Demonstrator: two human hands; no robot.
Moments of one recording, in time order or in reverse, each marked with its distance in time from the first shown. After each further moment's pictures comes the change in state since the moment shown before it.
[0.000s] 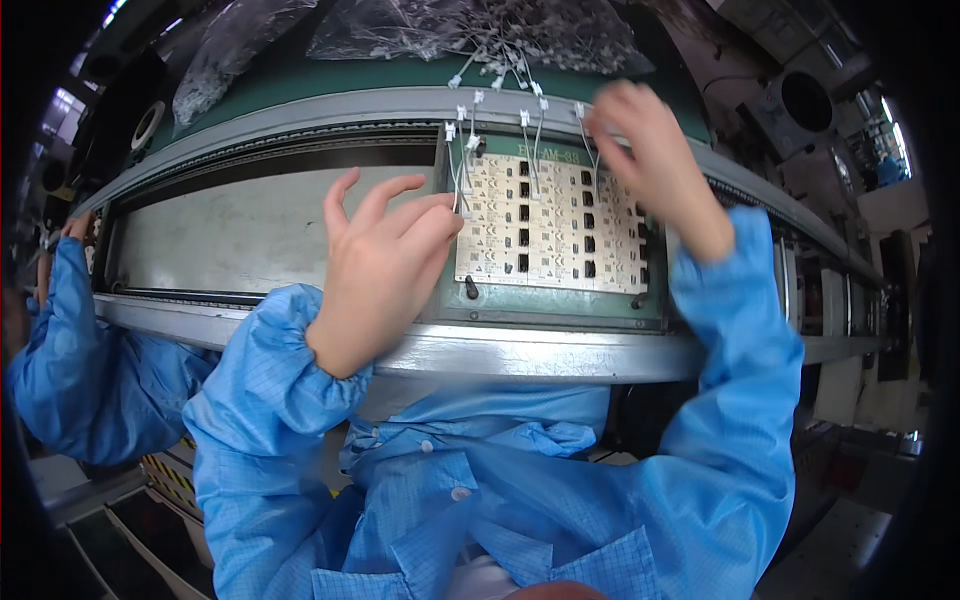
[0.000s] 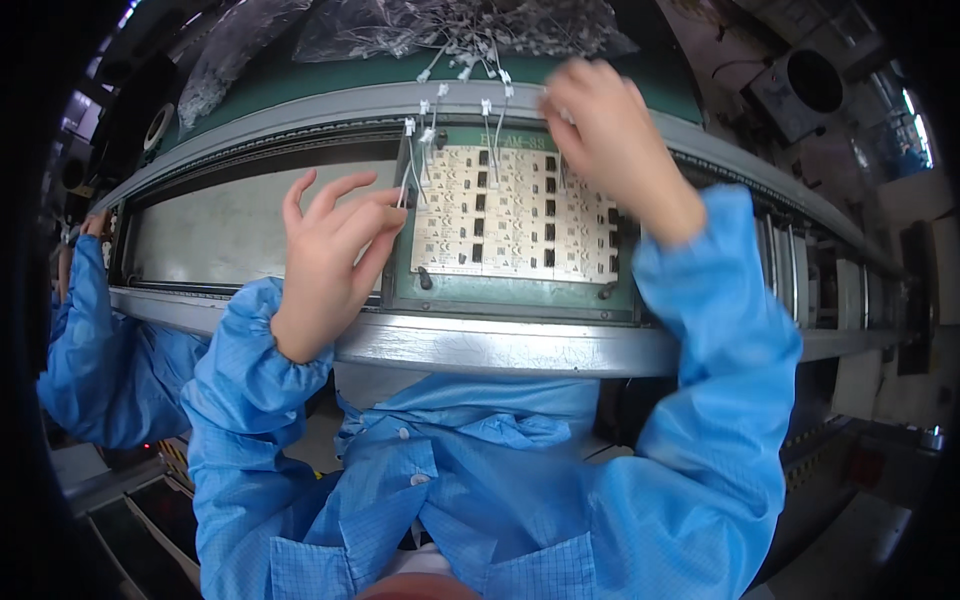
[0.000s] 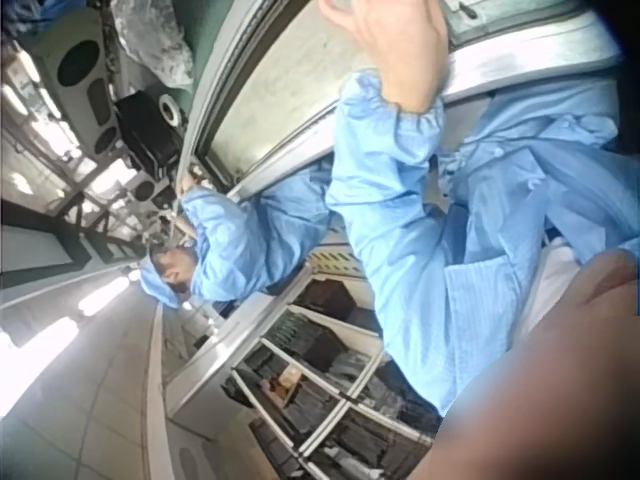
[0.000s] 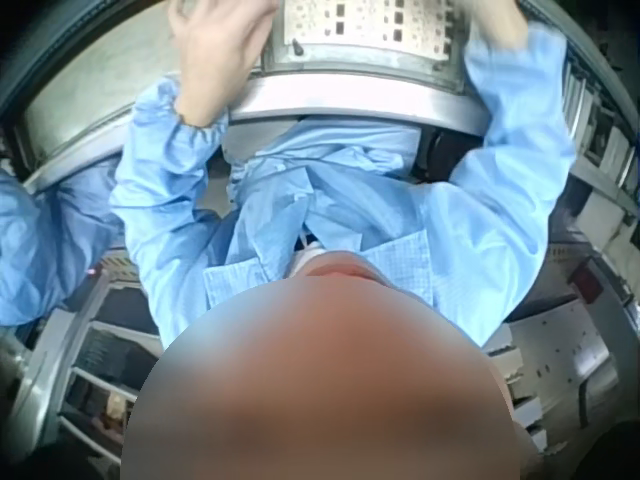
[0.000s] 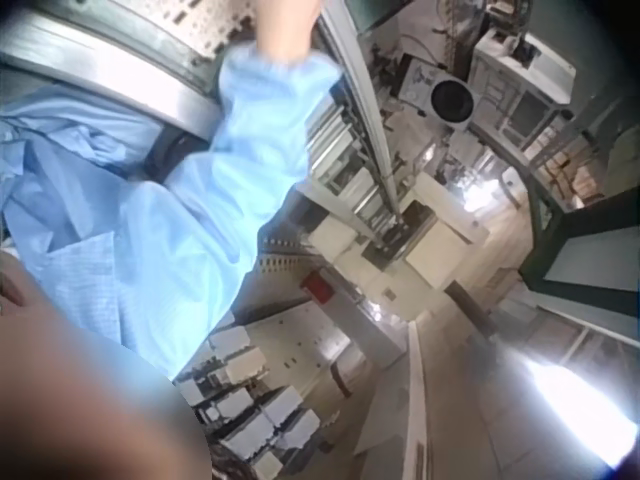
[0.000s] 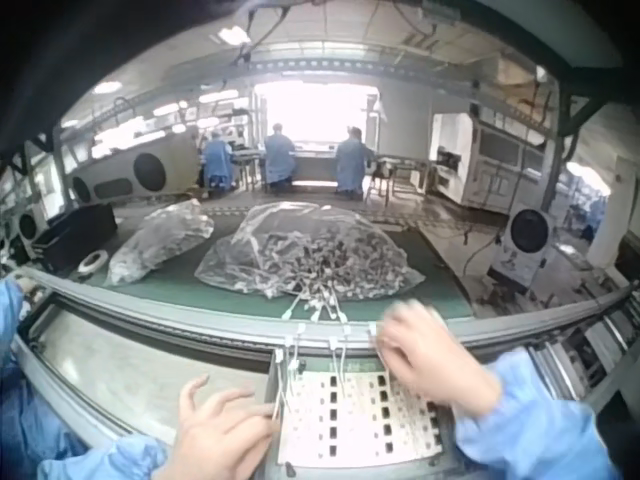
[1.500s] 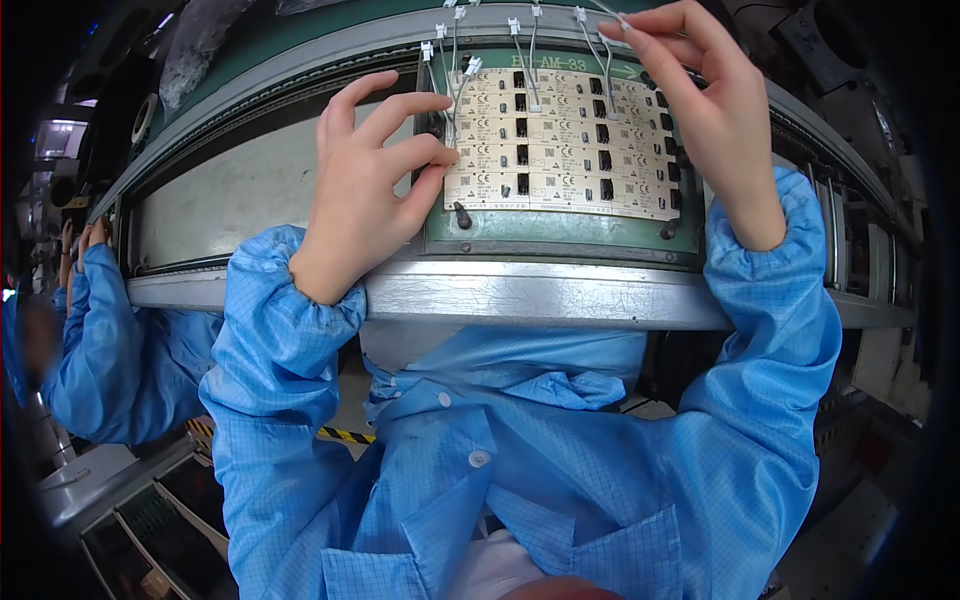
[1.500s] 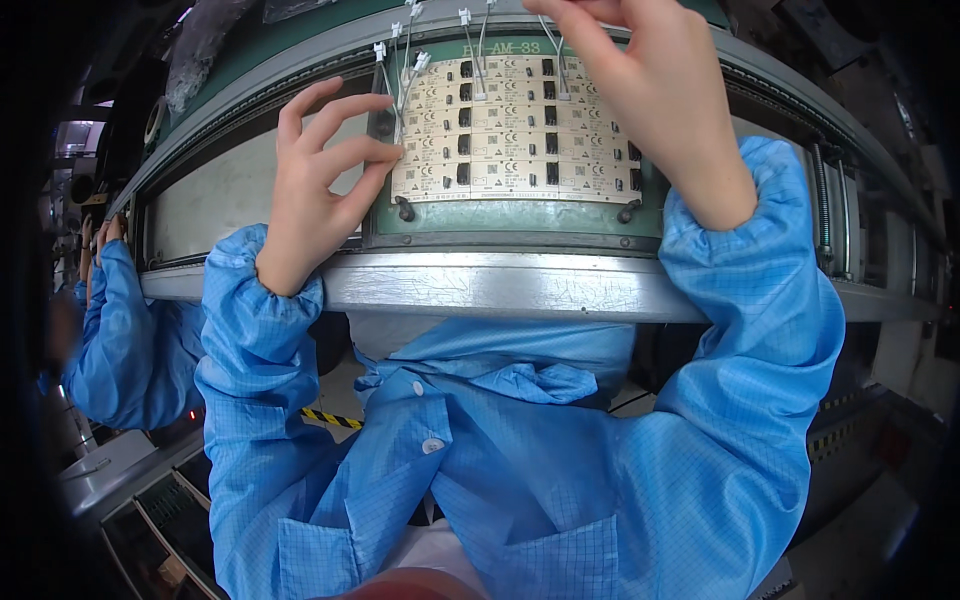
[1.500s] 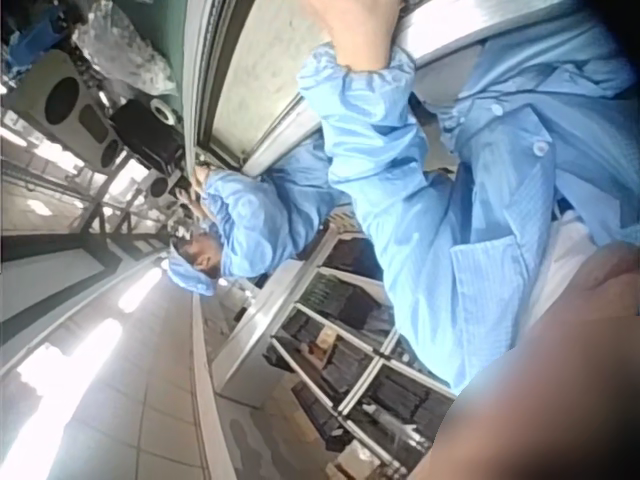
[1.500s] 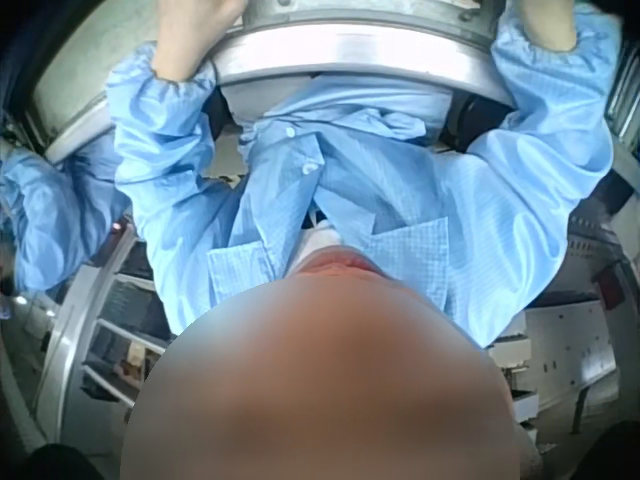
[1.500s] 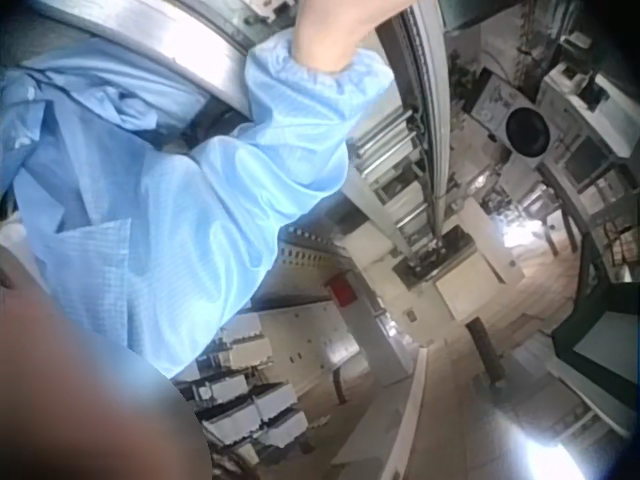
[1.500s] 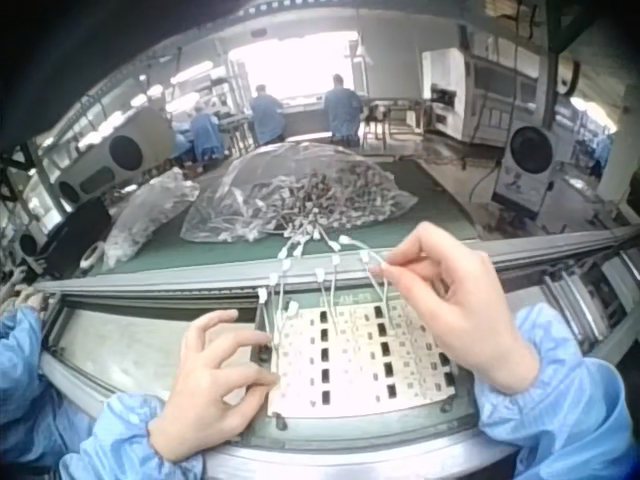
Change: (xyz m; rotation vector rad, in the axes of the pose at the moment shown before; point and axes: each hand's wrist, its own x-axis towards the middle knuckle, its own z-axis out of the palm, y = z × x) left_hand 0.008 -0.015 0.016 -0.074 -0.116 0.016; right_hand -0.024 -0.053 -0.026 0.630 0.274 0.370
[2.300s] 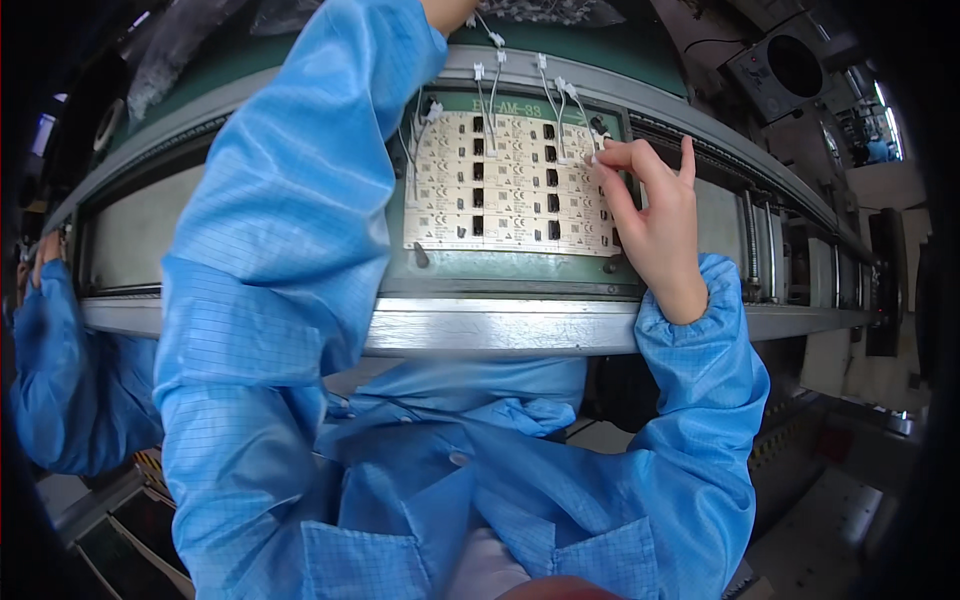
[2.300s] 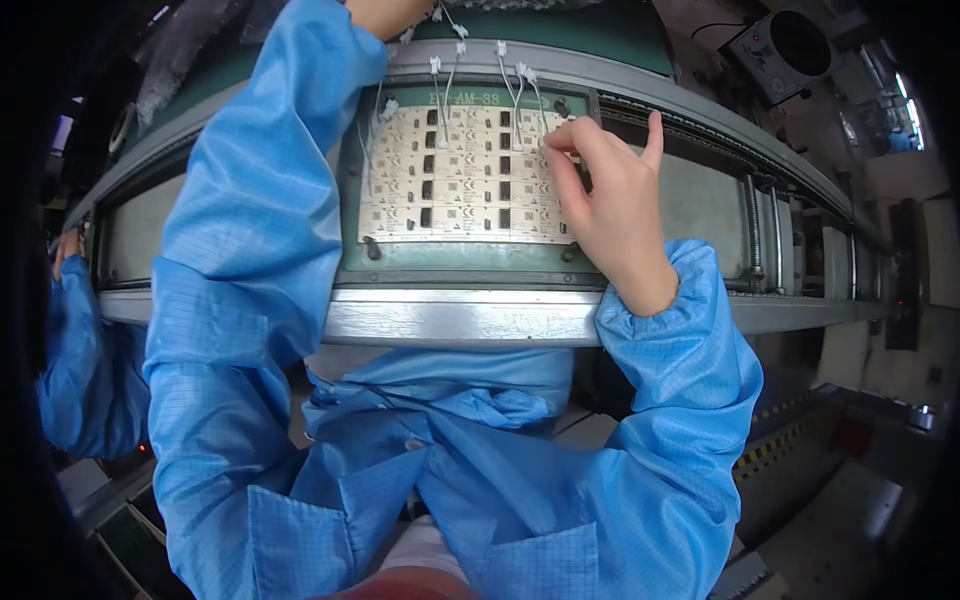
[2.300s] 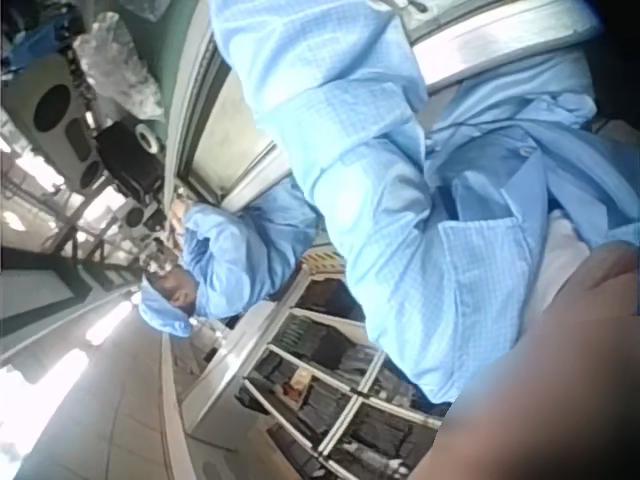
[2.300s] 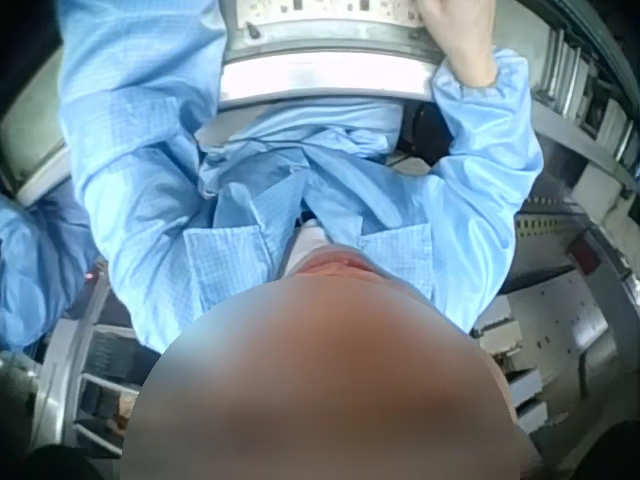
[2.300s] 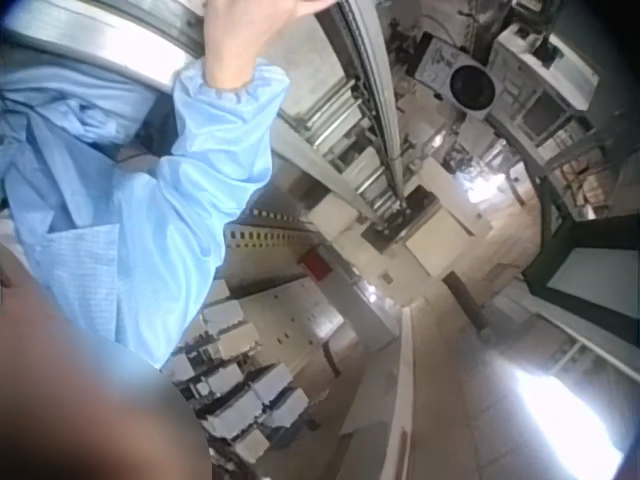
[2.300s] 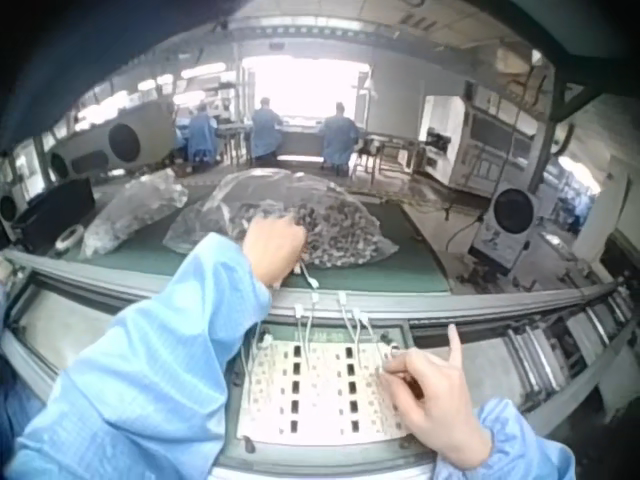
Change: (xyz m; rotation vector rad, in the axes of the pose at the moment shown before) left_hand 0.217 -0.101 0.082 0.538 0.205 0.075; right_hand -0.053 0.048 -0.008 -0.540 -0.080 -0.113
